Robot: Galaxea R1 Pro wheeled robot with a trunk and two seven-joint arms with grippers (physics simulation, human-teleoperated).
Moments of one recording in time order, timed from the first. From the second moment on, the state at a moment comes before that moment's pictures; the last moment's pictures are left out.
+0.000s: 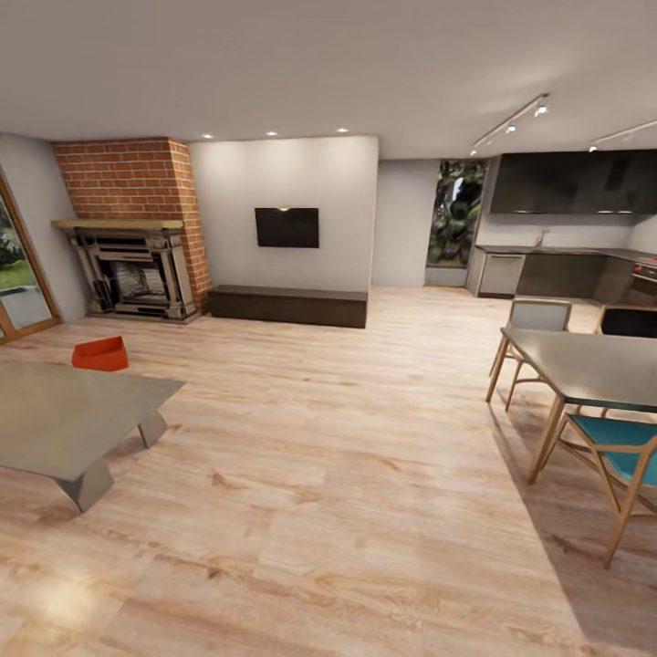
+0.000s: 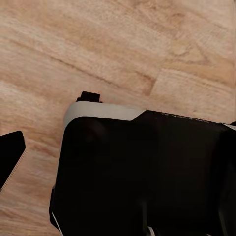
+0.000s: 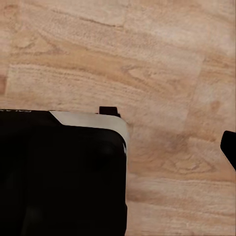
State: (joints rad) left arm -0.23 -0.03 -0.02 0.00 0.22 -0.04 0.01; right arm -0.21 0.04 0.69 0.03 -0.61 -0.14 -0.12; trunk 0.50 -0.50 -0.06
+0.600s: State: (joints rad) left arm -0.23 -0.03 -0.02 0.00 0.22 -0.04 0.01; right arm -0.21 0.04 0.69 0.03 -0.61 -0.14 -0.12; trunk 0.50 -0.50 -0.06
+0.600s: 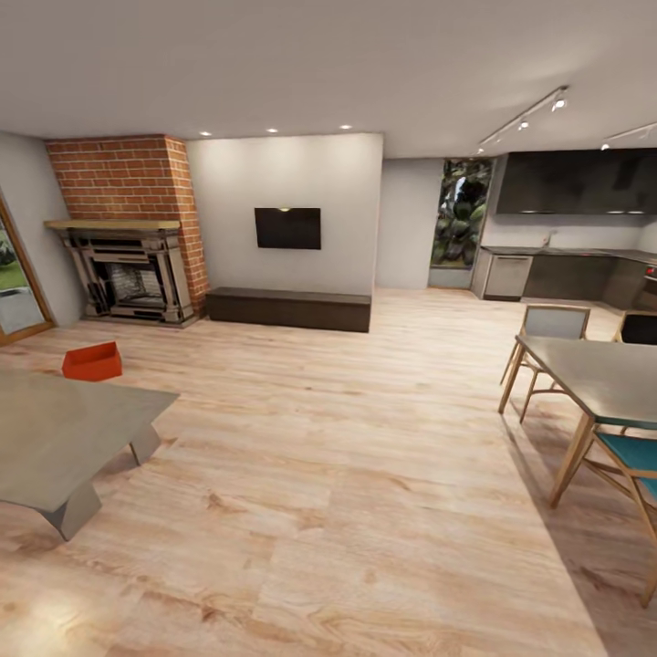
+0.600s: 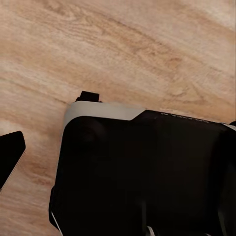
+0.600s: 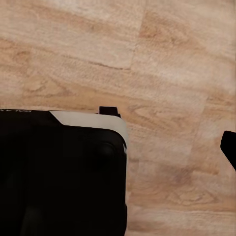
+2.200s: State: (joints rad) left arm -0.23 -0.03 -0.02 0.00 0.22 -0.03 0.01; right arm -0.21 0.04 0.69 0.03 -0.61 -0.14 -0.12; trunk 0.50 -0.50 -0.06
